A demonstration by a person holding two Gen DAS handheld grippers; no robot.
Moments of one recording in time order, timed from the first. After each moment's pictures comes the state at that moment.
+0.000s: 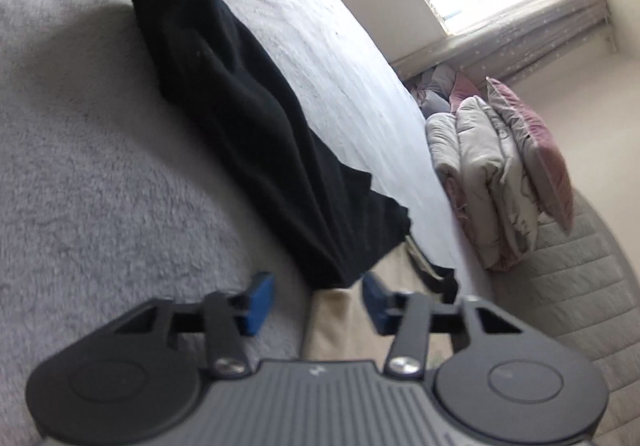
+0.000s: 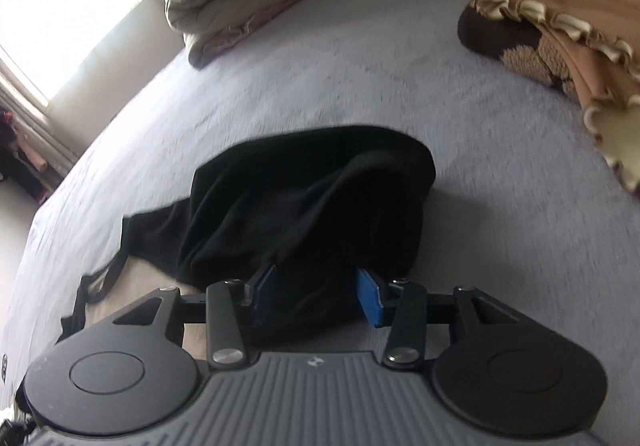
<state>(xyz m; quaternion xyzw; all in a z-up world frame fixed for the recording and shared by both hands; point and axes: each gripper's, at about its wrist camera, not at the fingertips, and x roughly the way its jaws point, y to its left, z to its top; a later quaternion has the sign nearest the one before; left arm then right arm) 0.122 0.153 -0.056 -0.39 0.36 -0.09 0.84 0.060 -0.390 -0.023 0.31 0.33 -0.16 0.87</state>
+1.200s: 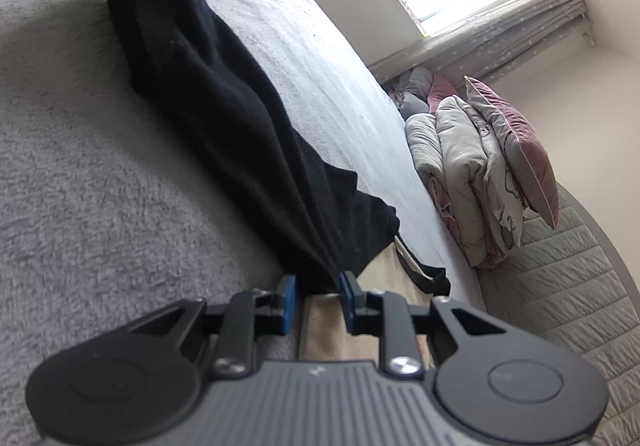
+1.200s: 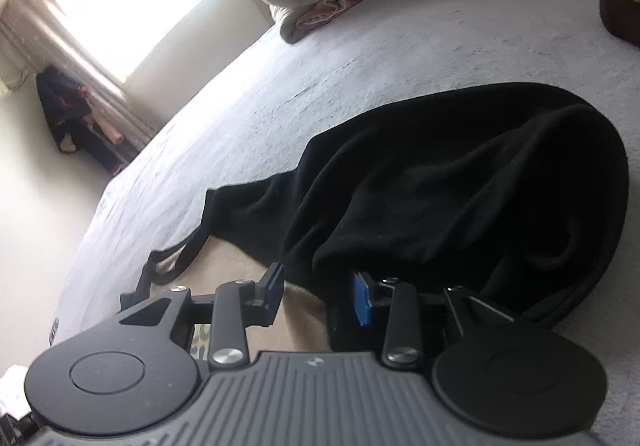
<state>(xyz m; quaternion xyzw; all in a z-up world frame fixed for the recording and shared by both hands) 0.131 0.145 -0.069 -0.41 0.33 -0.13 0.84 0.101 -0.351 -0.031 0.34 0.31 -0.03 0.89</state>
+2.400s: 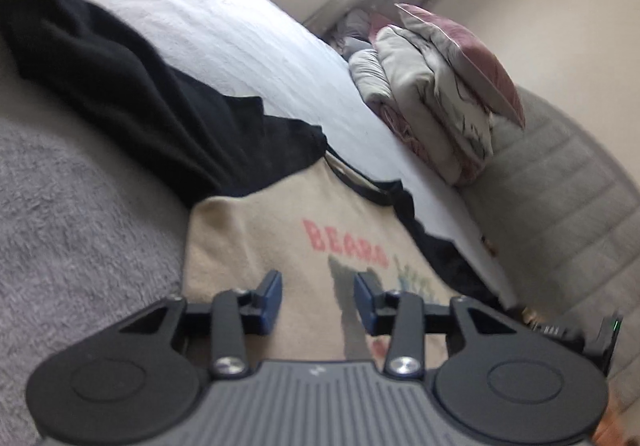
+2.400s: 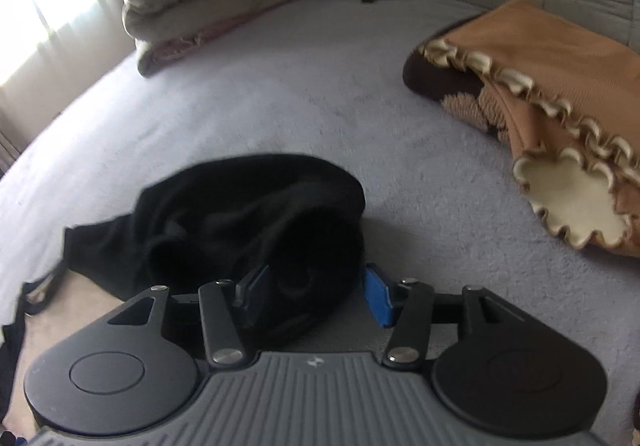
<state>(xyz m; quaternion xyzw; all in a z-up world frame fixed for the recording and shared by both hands) 0.101 0.081 -0.054 -0.27 0.33 -0.22 0.87 0.055 -0.388 -0.011 0.26 0.36 -0.25 0.86</state>
